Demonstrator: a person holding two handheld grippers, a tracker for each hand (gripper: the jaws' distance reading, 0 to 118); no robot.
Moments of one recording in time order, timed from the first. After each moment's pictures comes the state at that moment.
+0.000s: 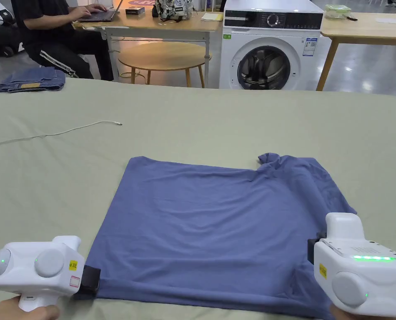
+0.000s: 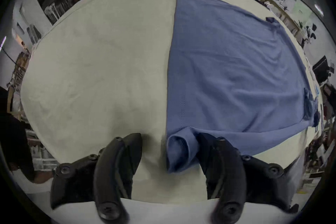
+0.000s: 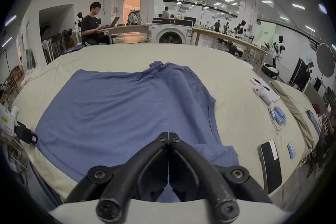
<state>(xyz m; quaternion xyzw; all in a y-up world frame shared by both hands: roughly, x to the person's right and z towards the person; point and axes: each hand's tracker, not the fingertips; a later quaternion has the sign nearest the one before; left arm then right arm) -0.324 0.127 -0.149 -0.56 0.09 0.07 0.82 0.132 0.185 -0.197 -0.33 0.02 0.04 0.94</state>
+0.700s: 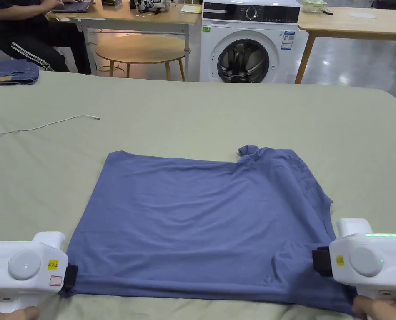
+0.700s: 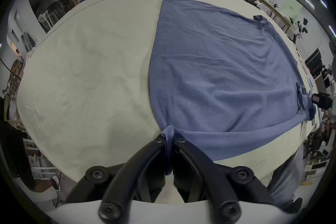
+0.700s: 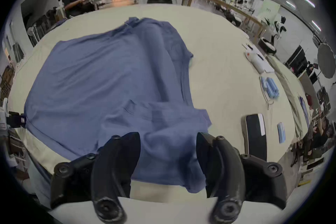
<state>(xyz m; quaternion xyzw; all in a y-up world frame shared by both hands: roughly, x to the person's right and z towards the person) -0.313 0.141 -0.140 -0.55 0.05 0.07 0.83 0.201 0.172 -0.217 -0.49 -0.02 0.06 0.87</state>
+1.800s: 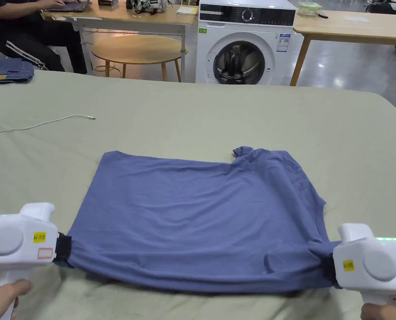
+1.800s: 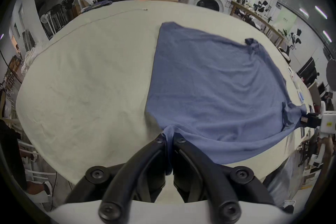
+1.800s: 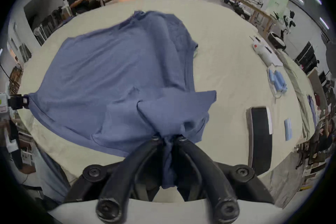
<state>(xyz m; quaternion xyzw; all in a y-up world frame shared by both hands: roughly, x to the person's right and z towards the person) -0.319 0.193 -0.158 -0.48 0.04 0.09 0.87 0.217 0.186 -0.209 -0.50 0.03 0.03 0.87</state>
